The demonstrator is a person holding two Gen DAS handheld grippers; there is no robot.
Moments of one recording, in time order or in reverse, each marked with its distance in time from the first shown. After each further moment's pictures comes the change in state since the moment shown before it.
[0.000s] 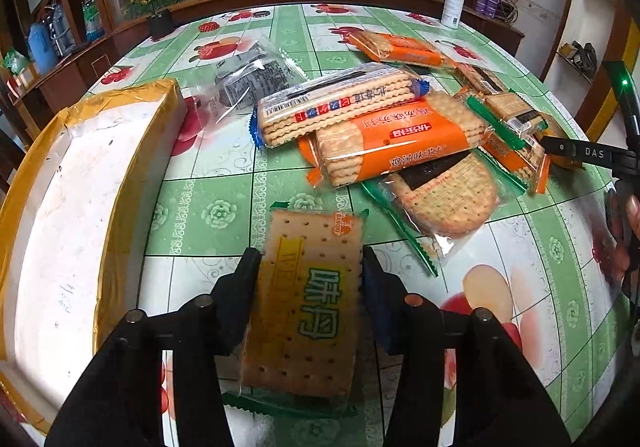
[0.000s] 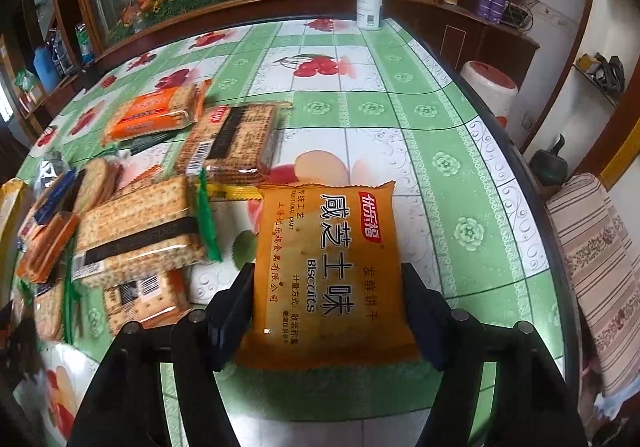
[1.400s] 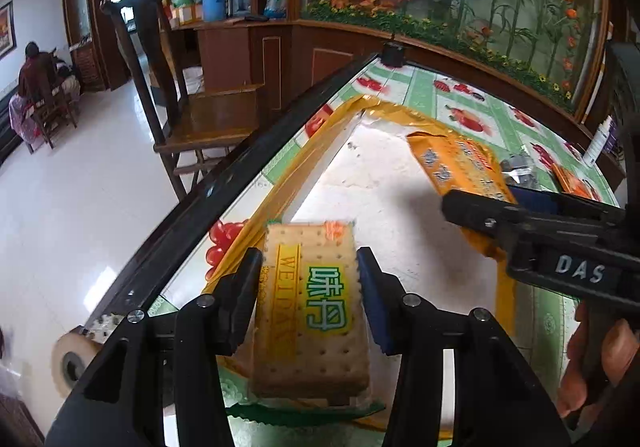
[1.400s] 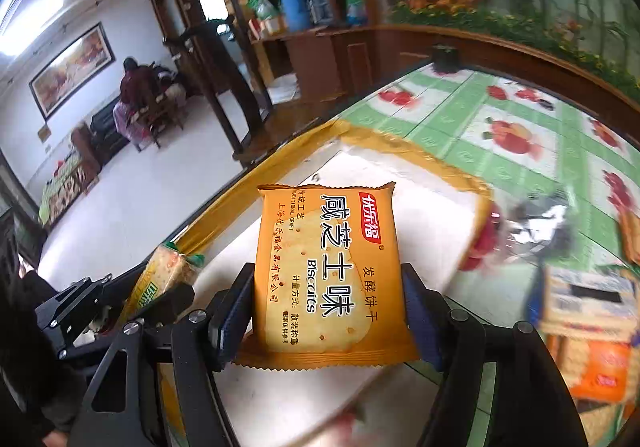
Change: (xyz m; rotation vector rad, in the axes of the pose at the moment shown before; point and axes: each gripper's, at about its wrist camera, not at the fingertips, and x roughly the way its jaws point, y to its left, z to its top) left arm -0.069 0.210 -0.067 -0.476 -0.147 0.275; right arm -0.077 0.426 -0.028 -0.525 -0.049 0.622
